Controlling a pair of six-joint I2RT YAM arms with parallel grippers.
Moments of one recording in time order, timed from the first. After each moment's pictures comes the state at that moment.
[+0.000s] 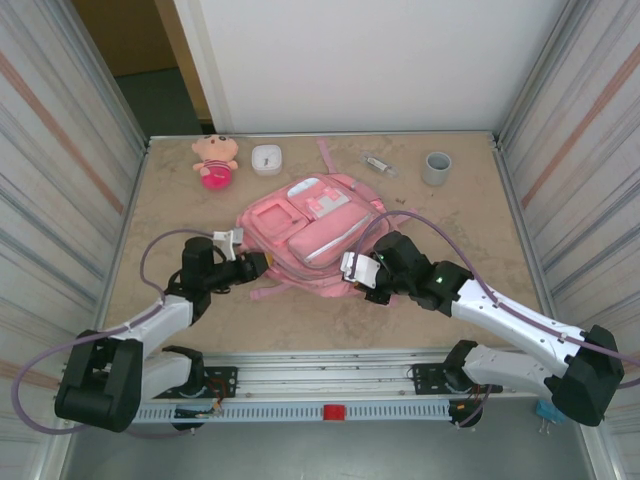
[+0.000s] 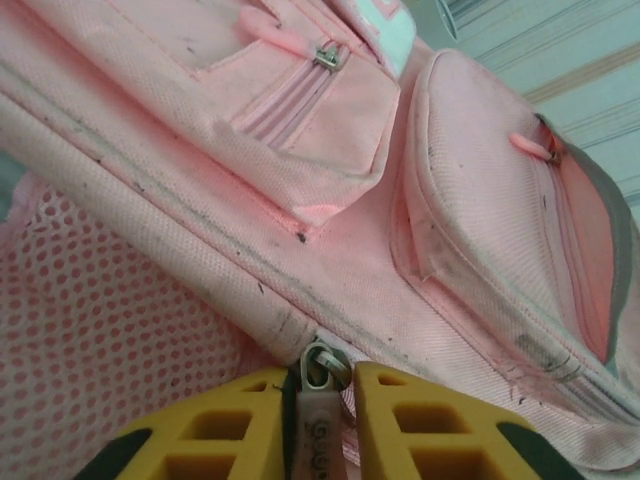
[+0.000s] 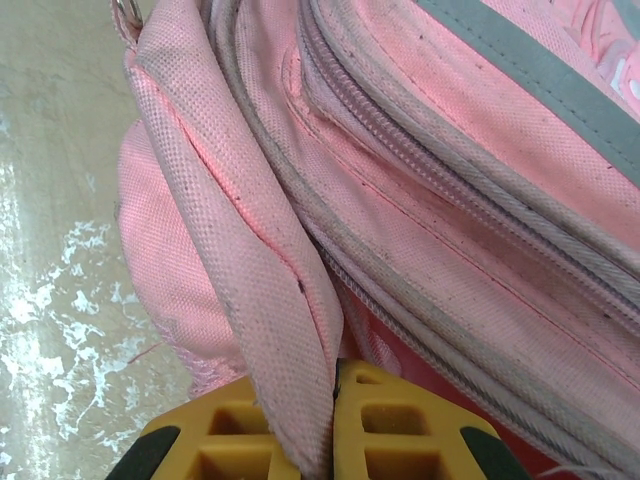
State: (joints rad) left arm -0.23 1.12 0.31 0.30 0.66 -0.64; right arm 0.83 1.03 0.76 -0.53 -0.07 -0.53
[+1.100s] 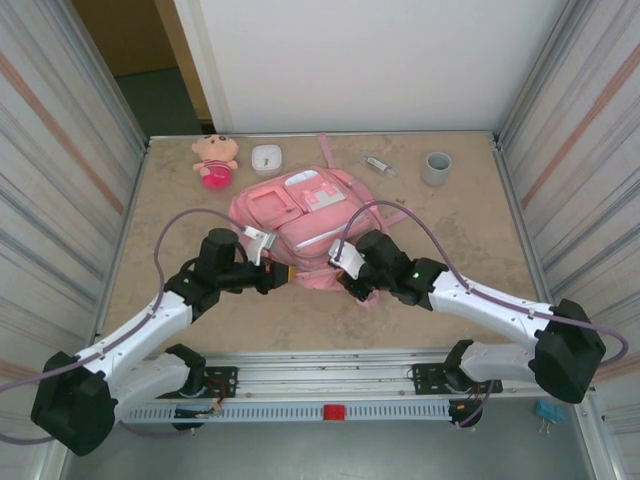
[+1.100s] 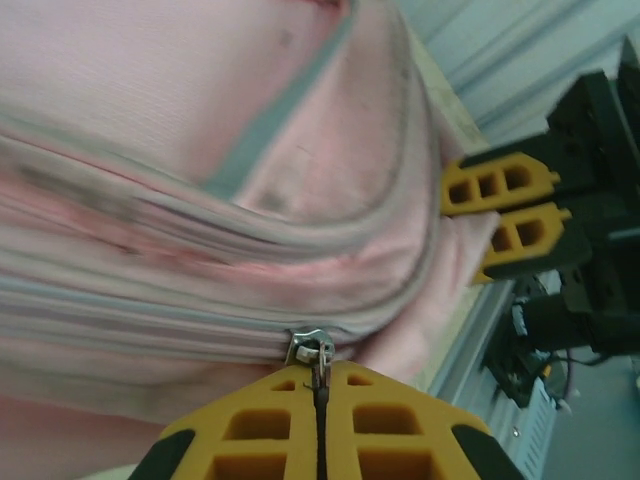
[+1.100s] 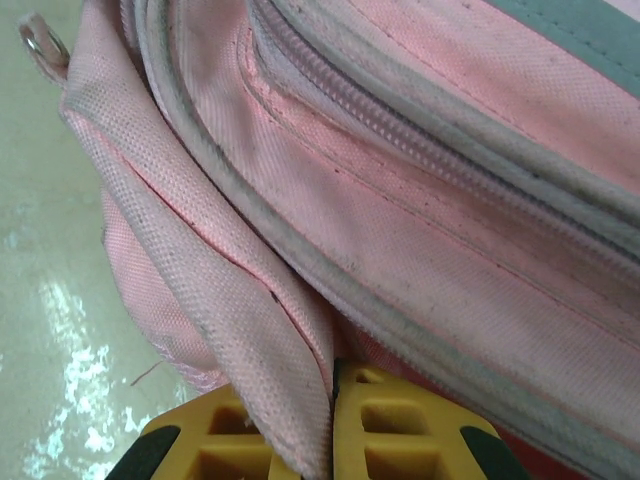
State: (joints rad) left arm -0.53 0.99 0.55 -0.14 0.60 -0.36; right arm 0.87 1.20 0.76 -0.33 -0.03 -0.21
